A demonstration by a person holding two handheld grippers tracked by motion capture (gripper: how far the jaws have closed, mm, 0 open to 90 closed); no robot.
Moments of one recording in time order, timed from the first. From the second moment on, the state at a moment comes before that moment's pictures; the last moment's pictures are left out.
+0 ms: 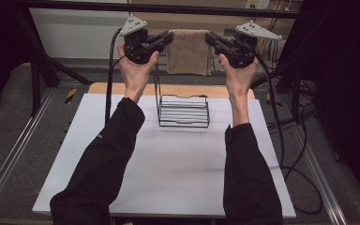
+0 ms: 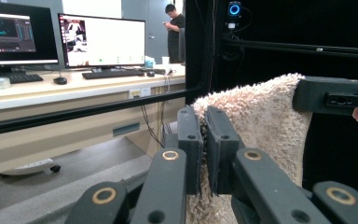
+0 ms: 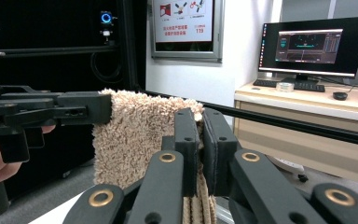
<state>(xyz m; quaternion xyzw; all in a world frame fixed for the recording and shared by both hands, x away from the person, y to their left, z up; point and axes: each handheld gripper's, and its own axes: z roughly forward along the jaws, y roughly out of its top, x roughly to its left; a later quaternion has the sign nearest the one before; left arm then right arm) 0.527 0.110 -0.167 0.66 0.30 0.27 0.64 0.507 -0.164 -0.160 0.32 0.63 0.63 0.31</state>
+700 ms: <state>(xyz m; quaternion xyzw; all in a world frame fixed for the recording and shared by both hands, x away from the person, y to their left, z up) 0.548 0.112 -0.184 0.66 0.31 0.27 0.63 0.534 -0.158 -0.176 0.33 0.65 0.62 0.31</state>
